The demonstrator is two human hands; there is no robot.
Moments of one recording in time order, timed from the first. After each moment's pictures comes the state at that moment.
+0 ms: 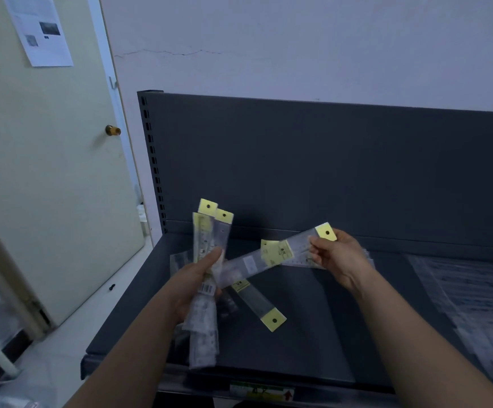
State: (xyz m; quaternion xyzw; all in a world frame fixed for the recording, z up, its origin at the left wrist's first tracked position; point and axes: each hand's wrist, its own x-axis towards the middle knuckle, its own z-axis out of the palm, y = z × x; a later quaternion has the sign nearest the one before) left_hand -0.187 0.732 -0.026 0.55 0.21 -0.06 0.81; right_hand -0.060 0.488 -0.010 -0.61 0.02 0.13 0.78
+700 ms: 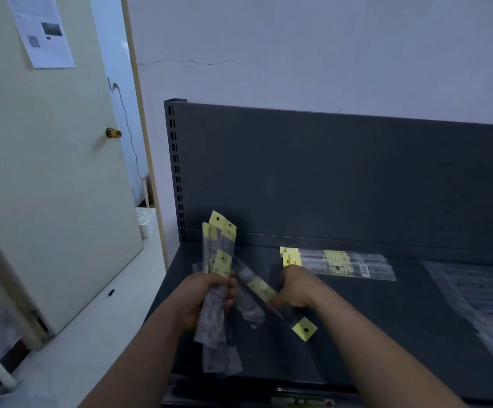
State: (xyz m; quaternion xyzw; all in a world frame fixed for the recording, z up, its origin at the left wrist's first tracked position) left_hand -0.191 0.785 -0.032 0.51 0.19 -0.10 0.83; right_hand -0.112 0.595 -0.013 -0.96 -0.11 0.21 0.18
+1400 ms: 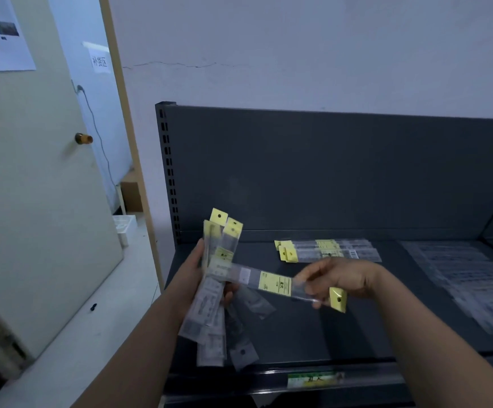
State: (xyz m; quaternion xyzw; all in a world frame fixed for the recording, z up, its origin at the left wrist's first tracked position) left_hand -0.197 0.814 -0.016 0.42 0.12 -0.20 0.88; right_hand -0.126 0.531 0.015 -0.78 -0.13 0.40 0.46
